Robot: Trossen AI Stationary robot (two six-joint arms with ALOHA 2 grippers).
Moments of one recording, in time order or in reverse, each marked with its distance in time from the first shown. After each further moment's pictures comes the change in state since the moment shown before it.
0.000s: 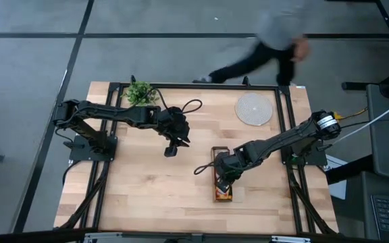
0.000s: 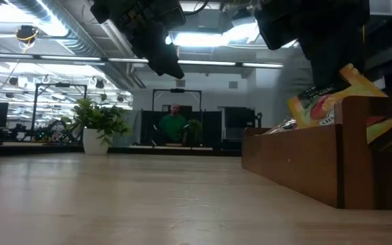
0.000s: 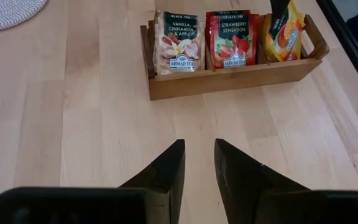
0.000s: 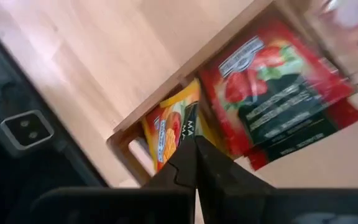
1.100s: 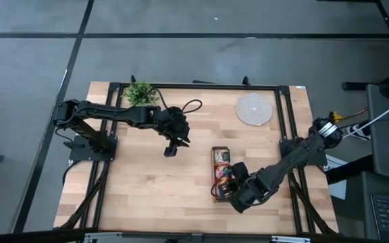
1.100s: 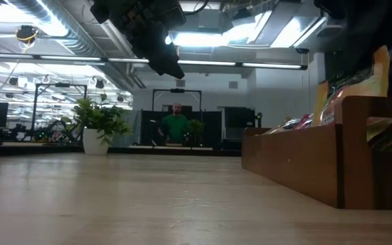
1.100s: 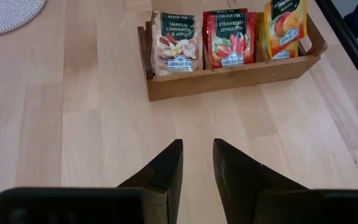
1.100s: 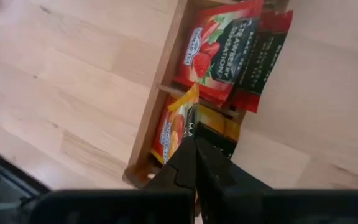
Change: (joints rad) left arm 0.000 0.000 0.000 0.000 0.000 0.022; right arm 0.306 0.047 0.085 -0.146 0.528 0.778
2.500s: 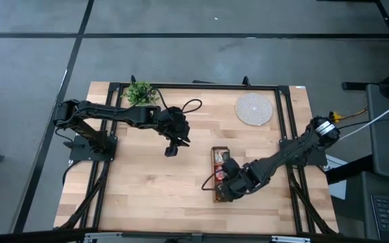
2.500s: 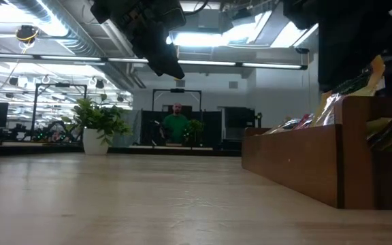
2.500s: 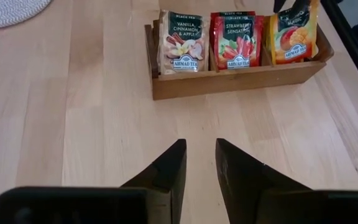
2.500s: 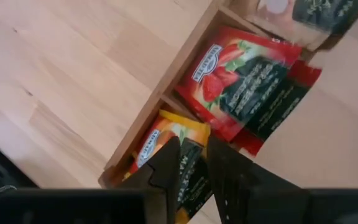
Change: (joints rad) left arm 0.000 0.000 0.000 0.003 -0.006 -0.042; right arm -0.097 0.010 0.000 0.027 -0.114 -0.358
